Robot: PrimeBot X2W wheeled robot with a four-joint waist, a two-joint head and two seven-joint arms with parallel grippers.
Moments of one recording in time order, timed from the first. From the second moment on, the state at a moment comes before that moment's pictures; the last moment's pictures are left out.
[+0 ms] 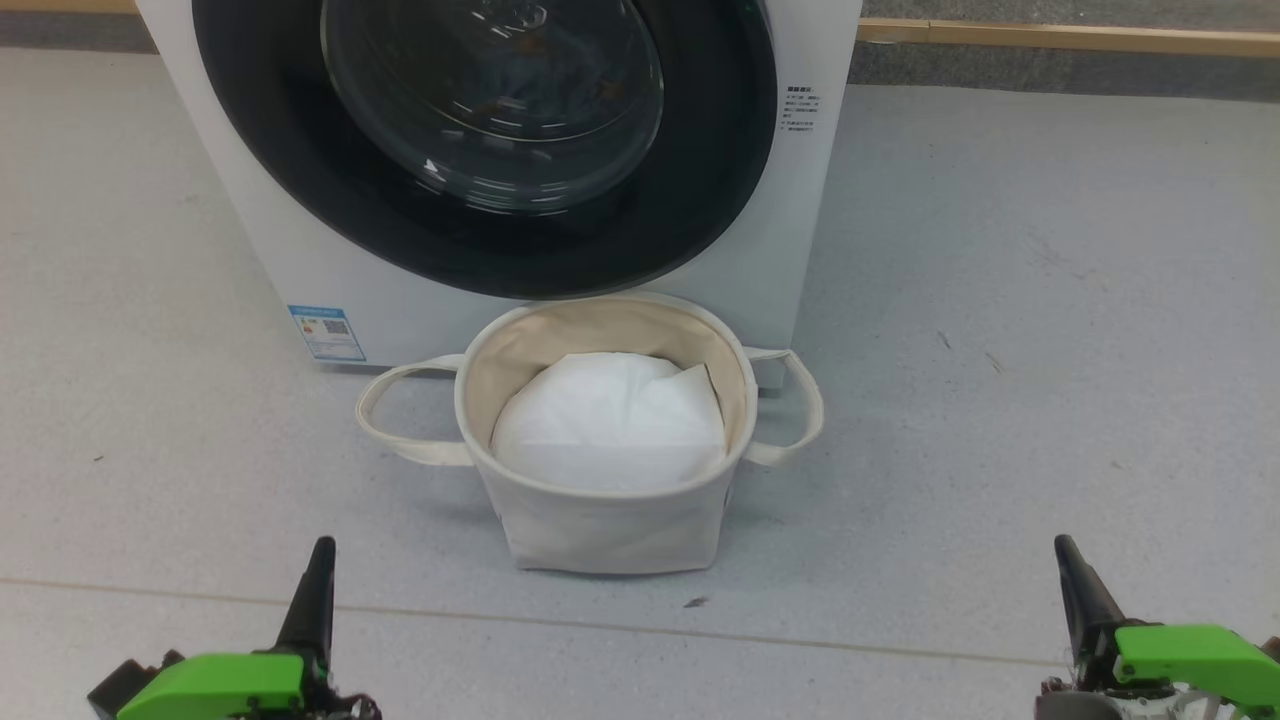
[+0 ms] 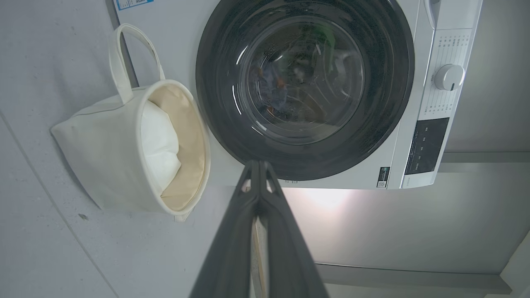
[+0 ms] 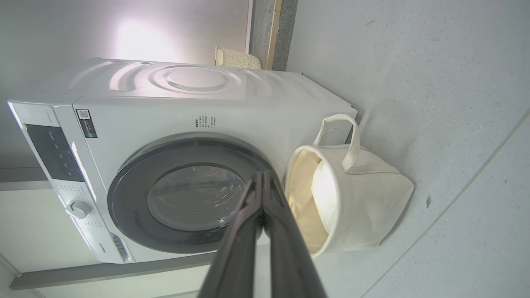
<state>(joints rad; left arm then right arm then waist) -0.10 0.04 0.04 0.31 -1.47 -0.10 0.07 -0.04 -0.04 -0.11 0.27 1.46 0.13 0.06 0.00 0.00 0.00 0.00</state>
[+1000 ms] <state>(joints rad) -0.08 0.04 0.08 0.28 -1.61 -0.12 0.11 -0.06 -0.04 -0.13 0.28 1.60 0.13 0.10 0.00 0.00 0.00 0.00</state>
